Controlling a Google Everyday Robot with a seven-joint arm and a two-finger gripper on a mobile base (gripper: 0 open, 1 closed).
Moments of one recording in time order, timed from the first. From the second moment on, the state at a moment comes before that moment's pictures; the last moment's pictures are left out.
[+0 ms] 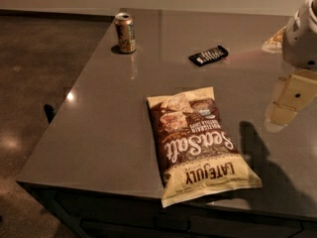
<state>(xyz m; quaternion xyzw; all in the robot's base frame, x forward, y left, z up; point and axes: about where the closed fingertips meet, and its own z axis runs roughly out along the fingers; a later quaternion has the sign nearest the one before) 0.438 -0.217 0.976 -0.60 0.78 -0.03 0.16</state>
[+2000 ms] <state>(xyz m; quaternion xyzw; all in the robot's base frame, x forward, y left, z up) 0.612 -0.195 0.958 -0.61 0.76 0.02 0.21</state>
